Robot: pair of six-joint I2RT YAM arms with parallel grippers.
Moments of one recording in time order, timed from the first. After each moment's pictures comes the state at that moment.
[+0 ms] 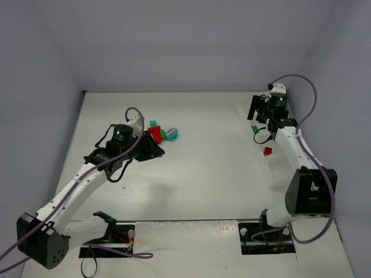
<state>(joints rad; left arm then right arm) -0.45 1.06 0.90 -0.46 0.27 -0.65 -0.02 1.54 1.14 -0.21 0.10 0.14</state>
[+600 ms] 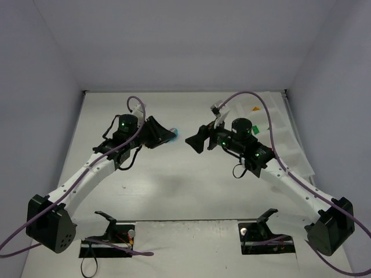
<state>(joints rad) -0.45 1.21 0.96 -0.19 0.34 -0.93 0.58 1.14 0.89 0.03 -0.33 0.25</state>
